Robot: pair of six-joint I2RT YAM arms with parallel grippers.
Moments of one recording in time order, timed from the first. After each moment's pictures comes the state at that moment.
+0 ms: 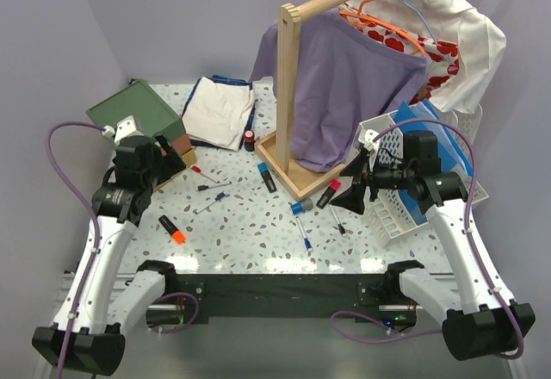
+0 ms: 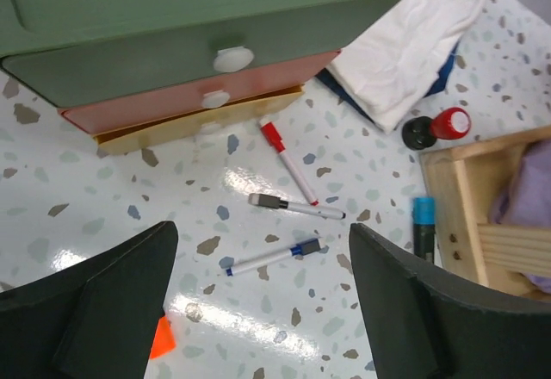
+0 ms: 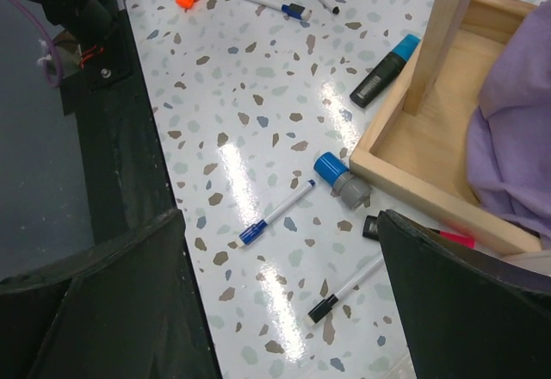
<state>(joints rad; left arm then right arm) -0.12 0.83 0.95 -0.71 -0.24 -0.56 0.15 0.96 0.99 -0.78 -0.99 -0.45</state>
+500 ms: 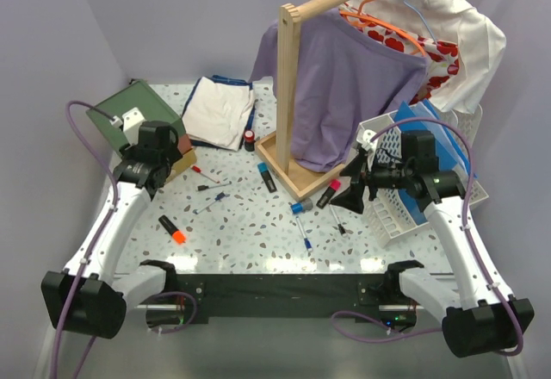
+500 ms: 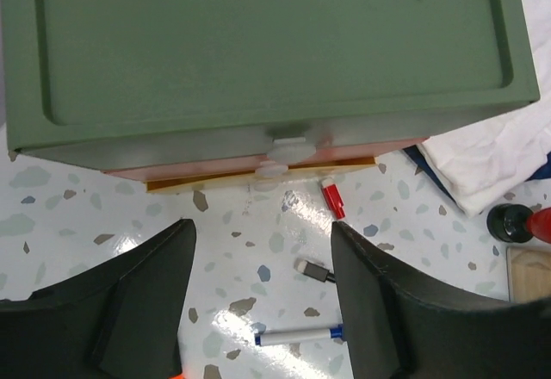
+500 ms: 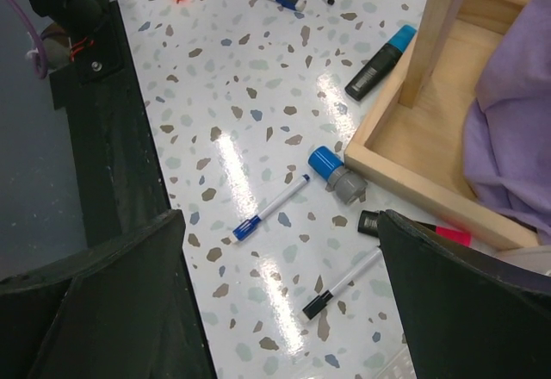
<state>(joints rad) -0.15 1.08 0.96 -0.61 -0.55 -0.61 0.16 0.98 0.99 -0.78 -0.98 -0.47</state>
